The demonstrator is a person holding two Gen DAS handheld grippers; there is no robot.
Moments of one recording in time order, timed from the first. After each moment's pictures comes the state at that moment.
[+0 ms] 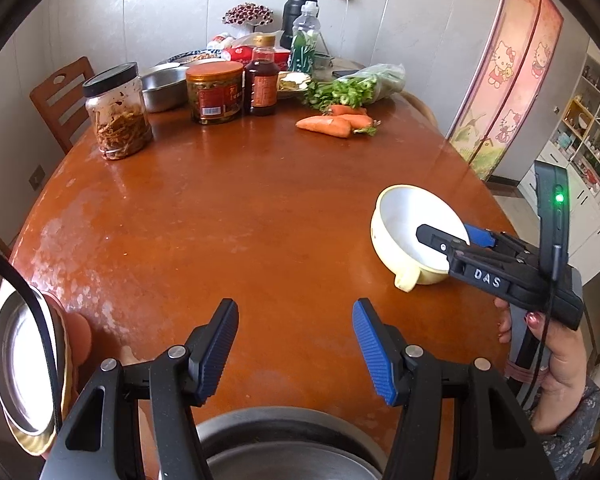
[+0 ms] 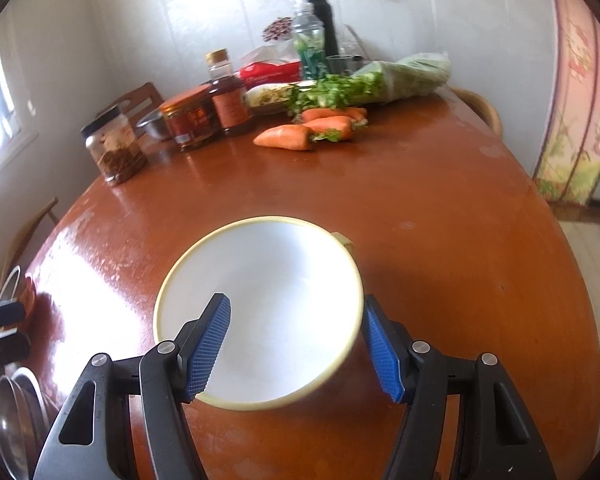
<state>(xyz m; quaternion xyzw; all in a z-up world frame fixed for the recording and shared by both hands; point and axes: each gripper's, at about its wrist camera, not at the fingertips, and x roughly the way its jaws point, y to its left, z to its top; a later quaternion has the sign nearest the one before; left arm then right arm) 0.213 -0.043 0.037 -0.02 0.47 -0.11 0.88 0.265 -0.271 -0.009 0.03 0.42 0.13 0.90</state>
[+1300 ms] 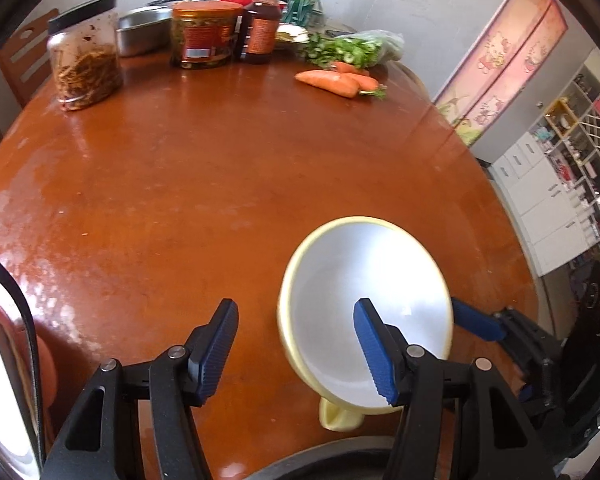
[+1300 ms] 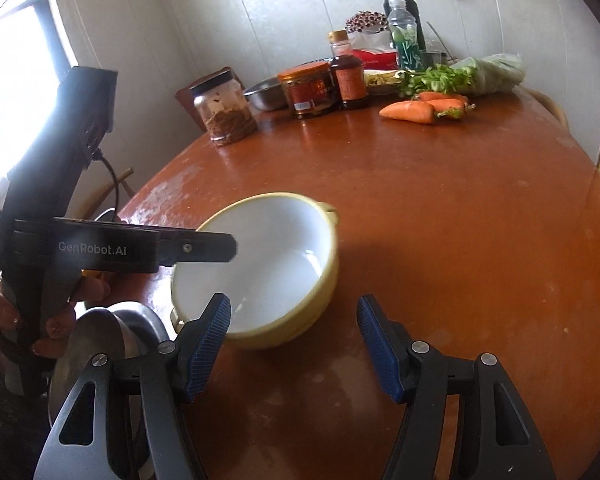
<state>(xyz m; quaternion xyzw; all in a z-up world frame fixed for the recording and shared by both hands) 0.254 -0.016 -0.008 -0.07 0.53 -0.18 0.82 0.179 -0.187 -0.007 0.05 0.42 0.24 0.88</state>
